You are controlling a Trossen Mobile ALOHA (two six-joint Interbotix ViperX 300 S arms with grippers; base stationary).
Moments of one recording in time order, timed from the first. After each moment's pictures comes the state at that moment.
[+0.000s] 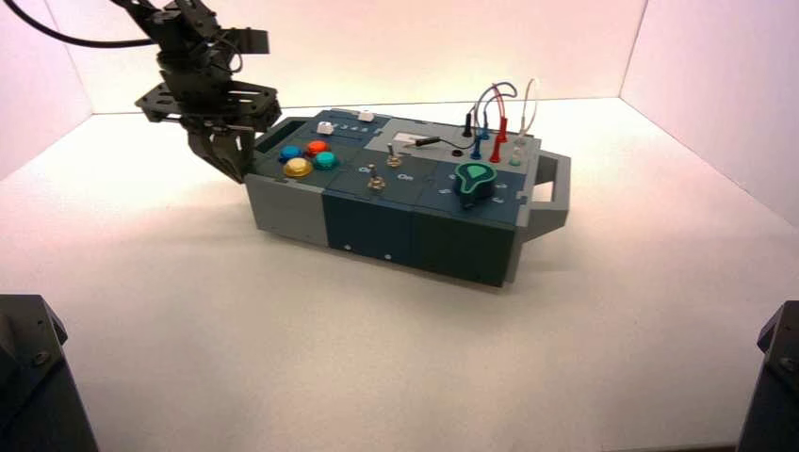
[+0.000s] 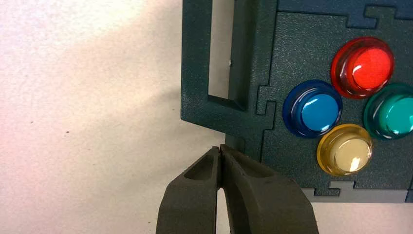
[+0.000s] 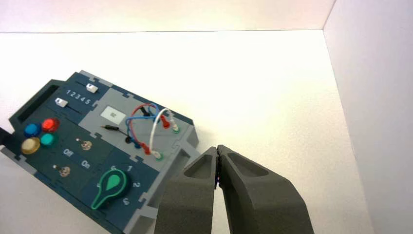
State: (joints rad) left arm -0.29 0.13 0.78 -0.12 0.48 0.13; right arm 0.17 -0.95 1.07 0.01 0.52 0.07
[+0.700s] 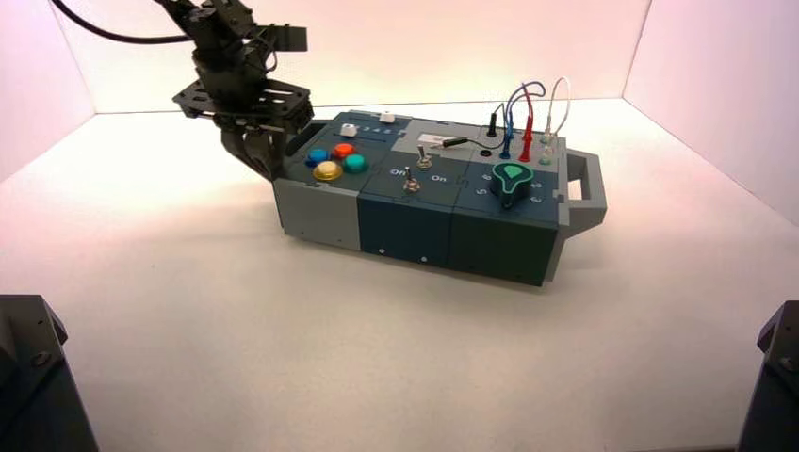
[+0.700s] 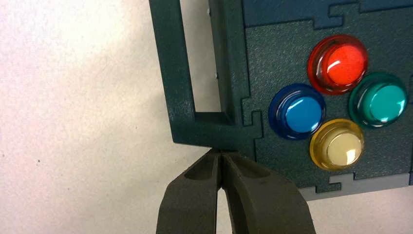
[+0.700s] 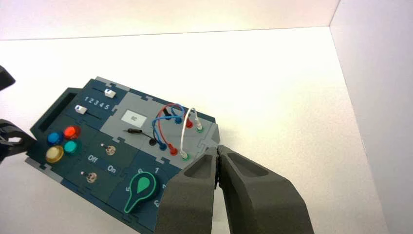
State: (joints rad) left arm -0.40 0.14 0.75 -0.12 0.47 0.14; right arm 0.17 -0.99 1.09 0.04 0.52 0.08
